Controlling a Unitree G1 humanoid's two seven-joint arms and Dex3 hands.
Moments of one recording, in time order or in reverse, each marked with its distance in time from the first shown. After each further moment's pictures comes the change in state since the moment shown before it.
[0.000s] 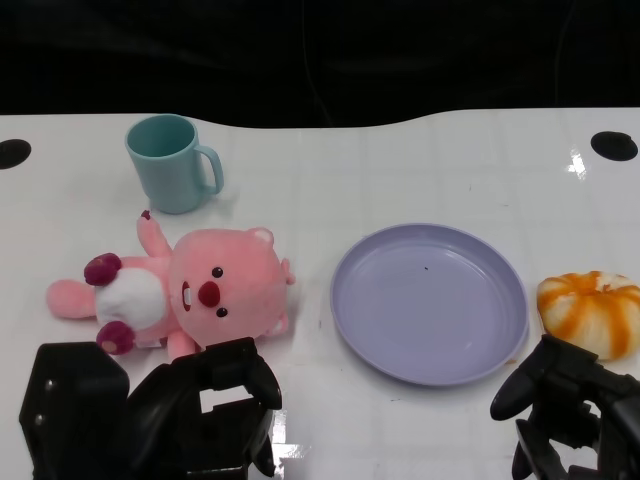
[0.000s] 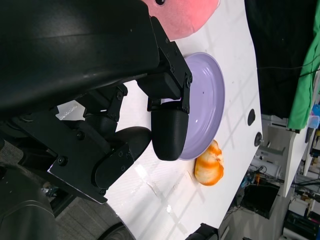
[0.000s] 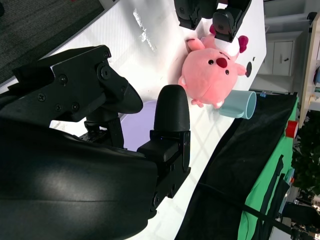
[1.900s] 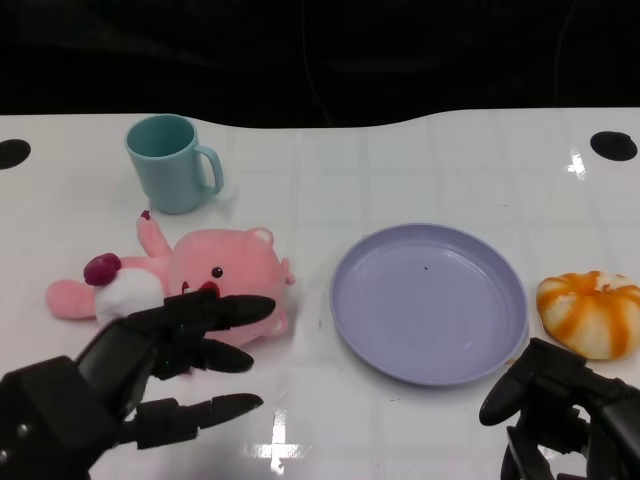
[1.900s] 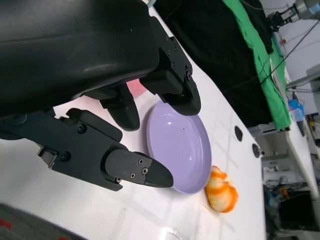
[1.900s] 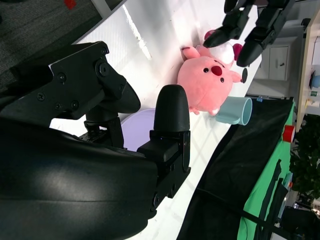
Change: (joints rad) left arm -0.004 0.158 0.053 -0.077 0.272 -0.307 -0.026; right arm 0.008 0.006 0.030 -0.036 0.002 0.037 -0.014
